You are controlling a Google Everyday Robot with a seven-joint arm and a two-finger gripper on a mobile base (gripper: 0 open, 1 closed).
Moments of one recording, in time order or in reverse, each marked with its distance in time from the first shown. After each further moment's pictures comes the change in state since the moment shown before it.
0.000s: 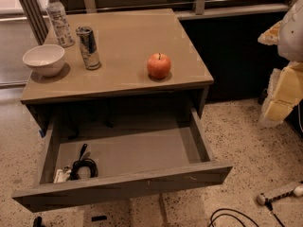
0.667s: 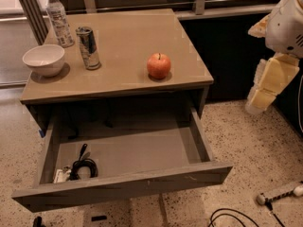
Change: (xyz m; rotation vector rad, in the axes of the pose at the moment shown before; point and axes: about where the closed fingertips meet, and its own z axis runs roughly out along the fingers) arm -0.016 -0.024 0.009 0.030 -0.052 -0.002
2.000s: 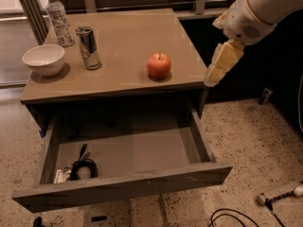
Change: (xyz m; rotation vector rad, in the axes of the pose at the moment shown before) arm -0.059 -0.080 0.071 0.000 -0.216 0.003
